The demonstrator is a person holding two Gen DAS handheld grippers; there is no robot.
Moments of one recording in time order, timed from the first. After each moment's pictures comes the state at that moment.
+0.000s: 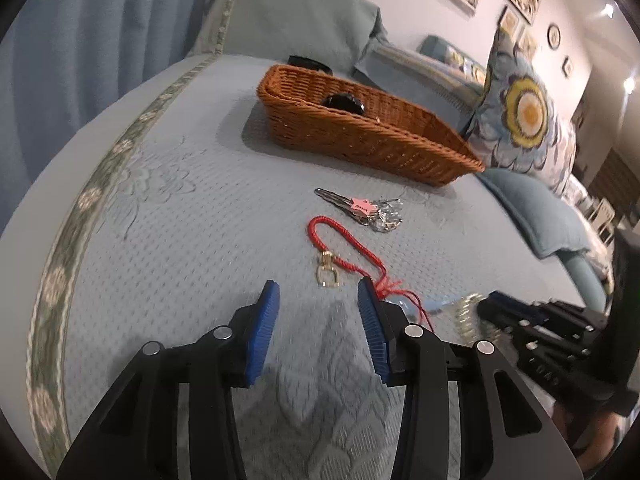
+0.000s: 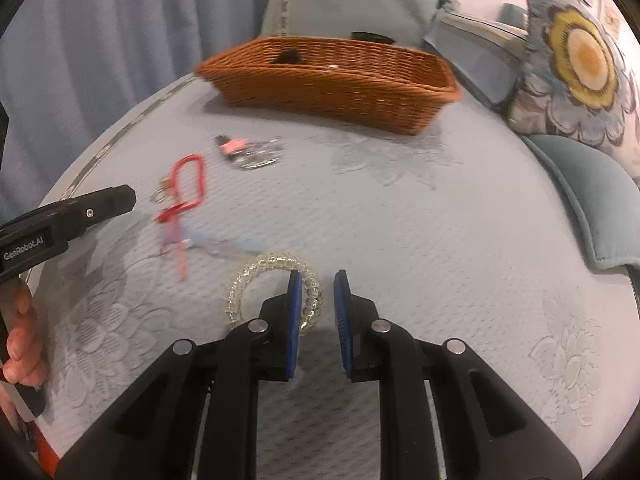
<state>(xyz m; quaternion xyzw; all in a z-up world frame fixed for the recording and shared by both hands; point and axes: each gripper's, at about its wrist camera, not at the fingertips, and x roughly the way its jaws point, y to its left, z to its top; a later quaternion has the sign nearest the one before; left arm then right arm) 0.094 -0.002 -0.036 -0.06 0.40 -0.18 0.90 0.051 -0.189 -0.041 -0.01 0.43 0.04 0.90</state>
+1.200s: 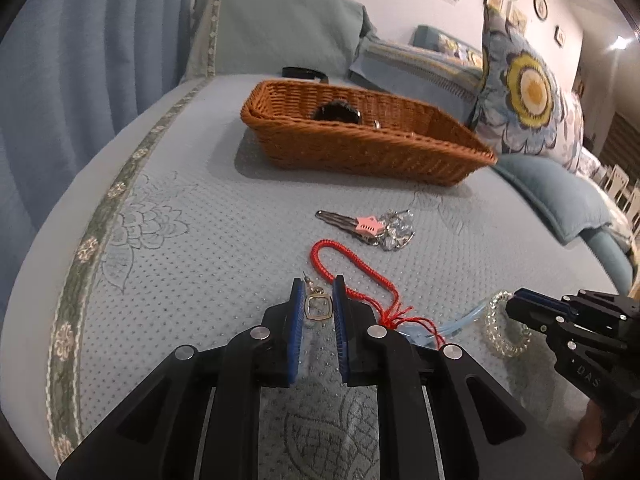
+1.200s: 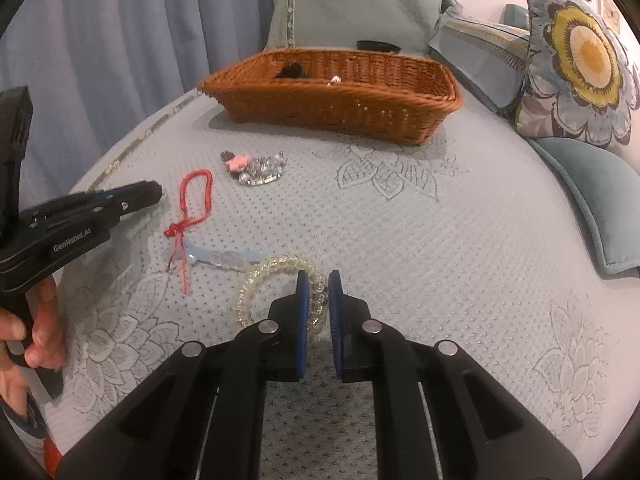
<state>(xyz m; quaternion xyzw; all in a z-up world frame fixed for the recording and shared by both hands) 0.104 -0.016 -0.031 -0.01 0.37 -0.17 0.91 0.050 -0.197 -0.033 0.01 0.41 0.07 0.91</state>
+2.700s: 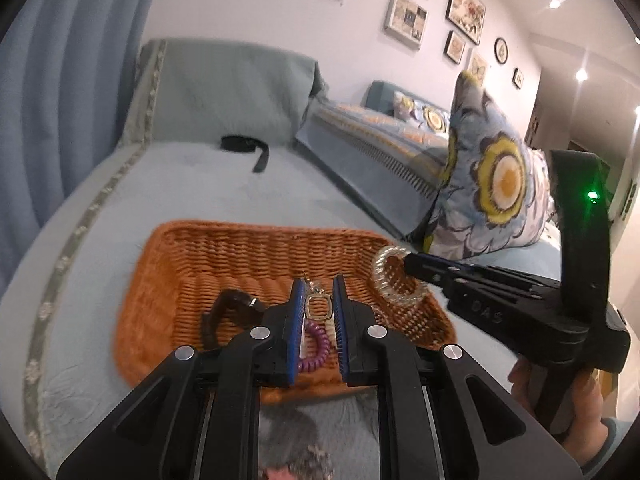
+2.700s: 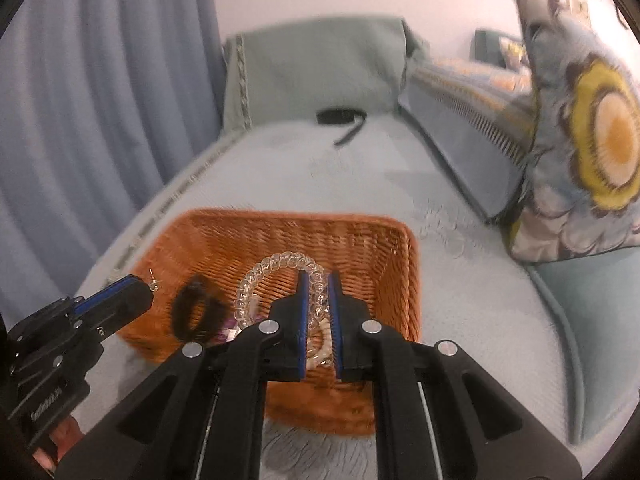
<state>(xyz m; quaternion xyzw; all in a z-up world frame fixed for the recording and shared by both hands) 0.237 -0.103 0.045 -0.04 0.28 -0.26 0.92 0.249 -0.264 0.048 0.06 0.34 0.02 0.94</state>
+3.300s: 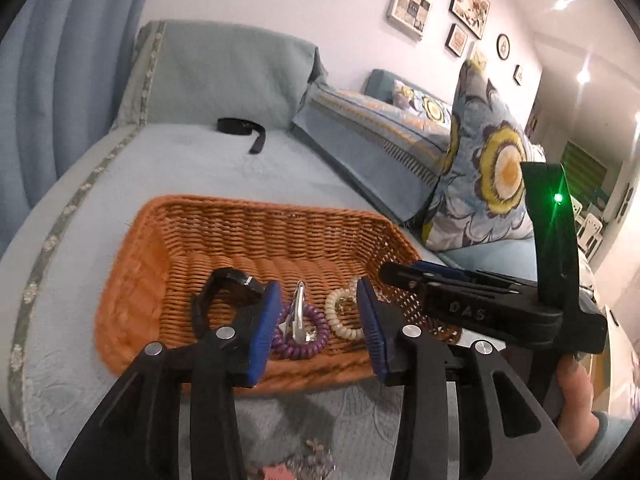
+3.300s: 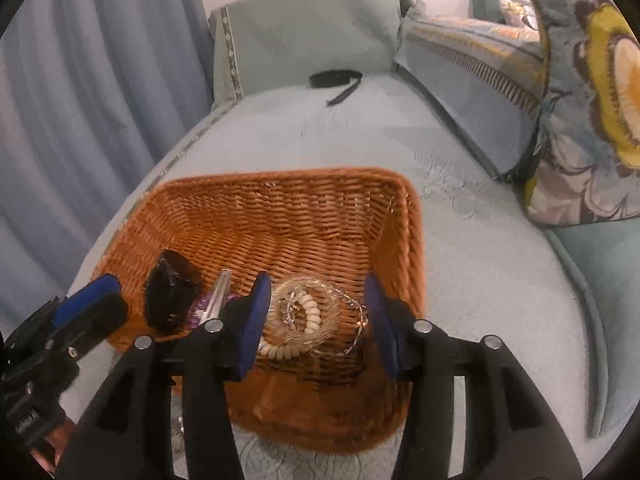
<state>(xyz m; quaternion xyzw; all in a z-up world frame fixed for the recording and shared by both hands) 0.230 -0.089 0.036 -0.06 0.30 -0.27 0.91 0.254 -0.276 0.022 0.09 0.38 0.04 0.92</state>
